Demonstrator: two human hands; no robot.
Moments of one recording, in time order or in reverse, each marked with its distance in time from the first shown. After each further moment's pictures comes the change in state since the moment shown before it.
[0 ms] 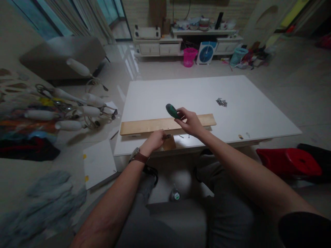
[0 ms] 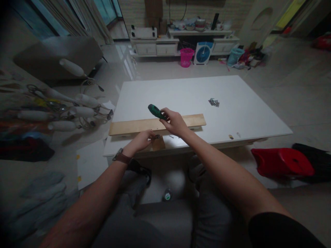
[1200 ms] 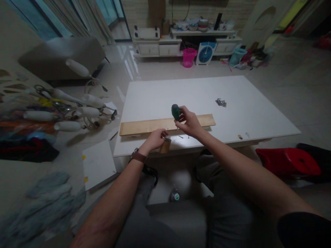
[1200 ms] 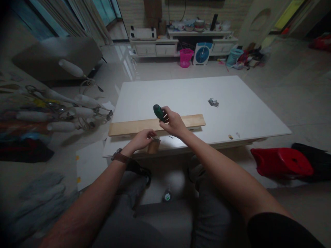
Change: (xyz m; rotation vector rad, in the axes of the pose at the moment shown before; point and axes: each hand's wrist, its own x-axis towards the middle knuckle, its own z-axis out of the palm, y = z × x) left_hand 0.001 0.015 -0.007 -0.371 0.119 -0.123; right_hand 0.000 0.000 0.004 0.081 0.035 0.047
